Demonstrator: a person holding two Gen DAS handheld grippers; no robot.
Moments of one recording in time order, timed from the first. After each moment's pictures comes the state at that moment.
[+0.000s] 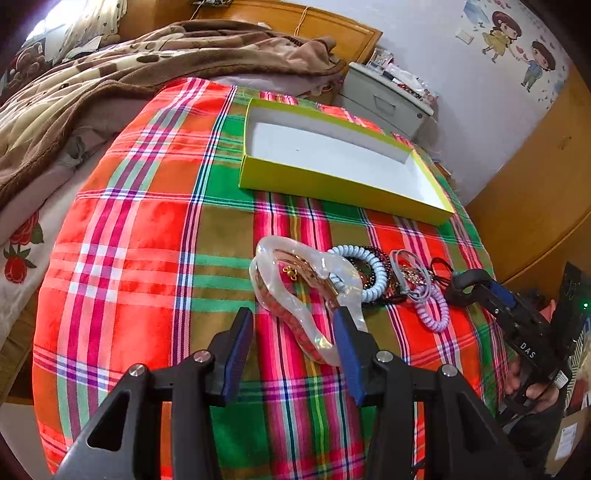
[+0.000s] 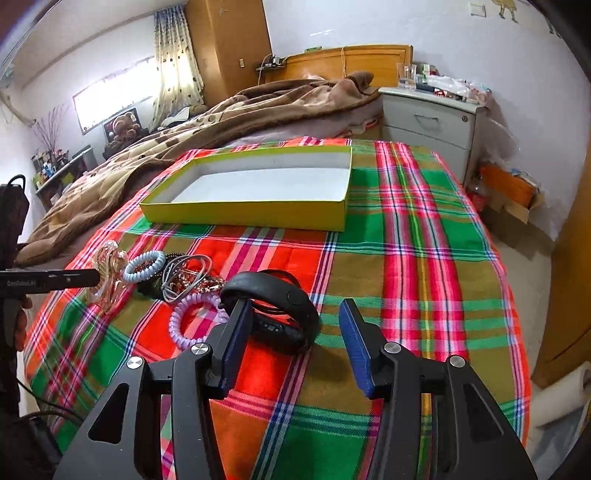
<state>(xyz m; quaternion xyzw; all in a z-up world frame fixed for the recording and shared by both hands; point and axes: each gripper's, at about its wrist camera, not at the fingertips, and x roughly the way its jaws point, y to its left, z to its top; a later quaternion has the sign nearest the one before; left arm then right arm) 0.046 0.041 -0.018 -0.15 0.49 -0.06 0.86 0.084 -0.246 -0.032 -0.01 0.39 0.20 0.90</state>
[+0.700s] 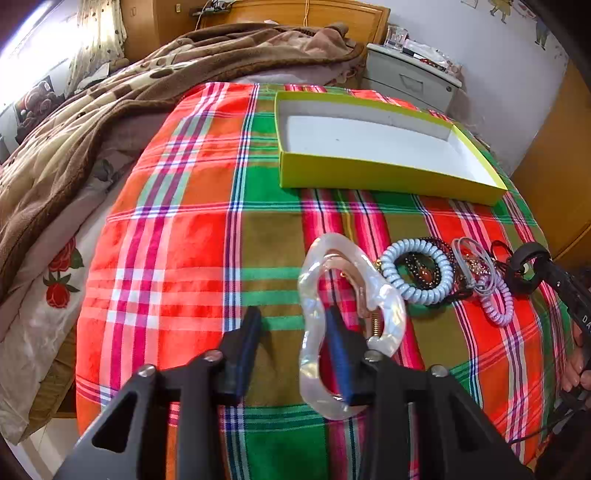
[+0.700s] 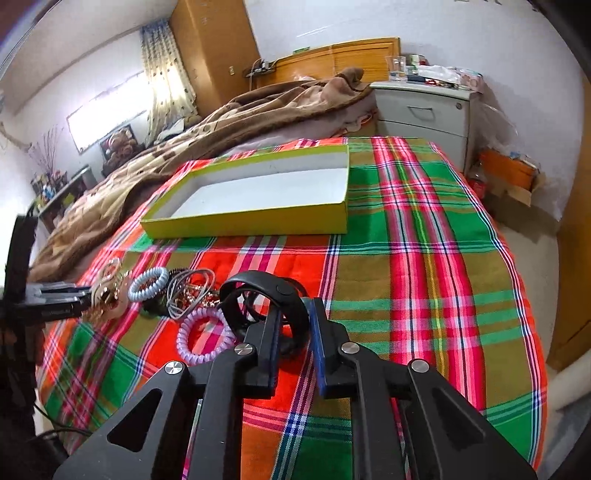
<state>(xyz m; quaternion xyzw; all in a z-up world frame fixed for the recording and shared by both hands) 0.061 0.043 -0.027 -0.05 0.50 0.00 0.87 0.082 -0.253 -0.027 0.04 0.38 0.19 0.90</state>
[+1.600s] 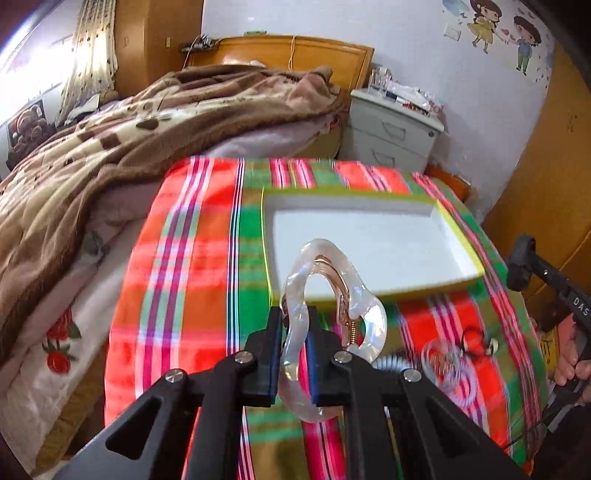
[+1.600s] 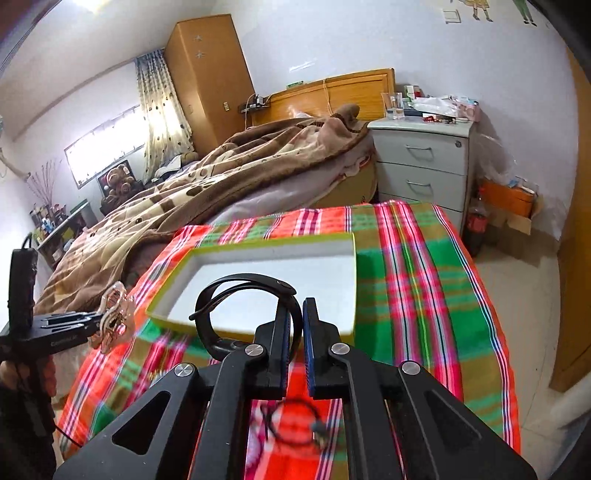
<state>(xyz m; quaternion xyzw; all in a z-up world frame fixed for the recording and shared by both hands) 0.121 0.054 0.035 -0.06 0.43 -0.03 0.90 0.156 -0.233 0.038 0.06 0.33 0.18 0.92</state>
